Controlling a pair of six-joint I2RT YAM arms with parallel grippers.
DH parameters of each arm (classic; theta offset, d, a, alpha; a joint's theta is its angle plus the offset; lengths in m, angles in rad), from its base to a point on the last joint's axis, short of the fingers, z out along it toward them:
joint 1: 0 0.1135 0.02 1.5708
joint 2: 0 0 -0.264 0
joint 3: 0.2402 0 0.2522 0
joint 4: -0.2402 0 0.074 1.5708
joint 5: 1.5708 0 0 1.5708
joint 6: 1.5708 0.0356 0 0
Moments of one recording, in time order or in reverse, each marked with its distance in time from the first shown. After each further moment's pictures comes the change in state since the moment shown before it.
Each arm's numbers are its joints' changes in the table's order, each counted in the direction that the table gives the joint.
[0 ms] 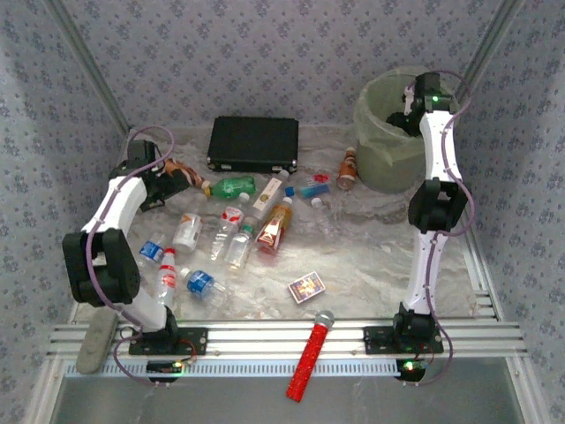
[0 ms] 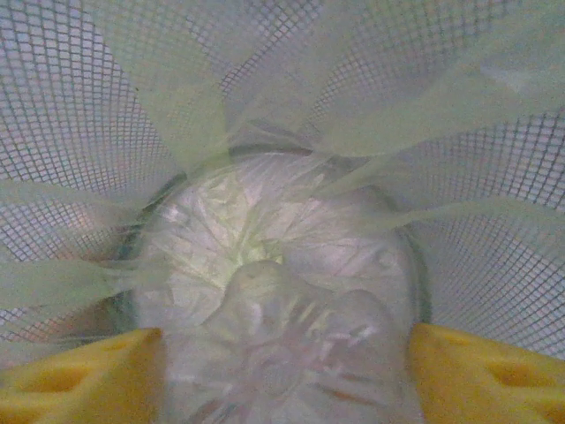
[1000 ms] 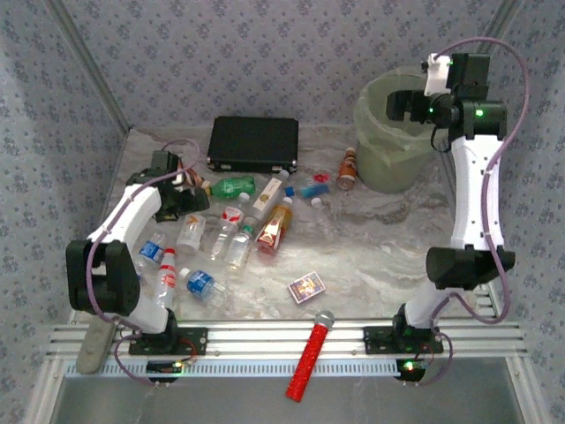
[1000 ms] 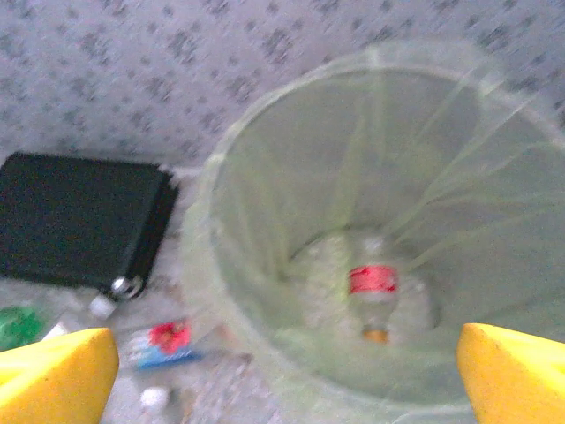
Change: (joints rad) left arm -0.151 0.102 -0.123 -0.121 0.035 0.130; right arm 0.061 0.725 -0.401 0.063 -0.170 0.022
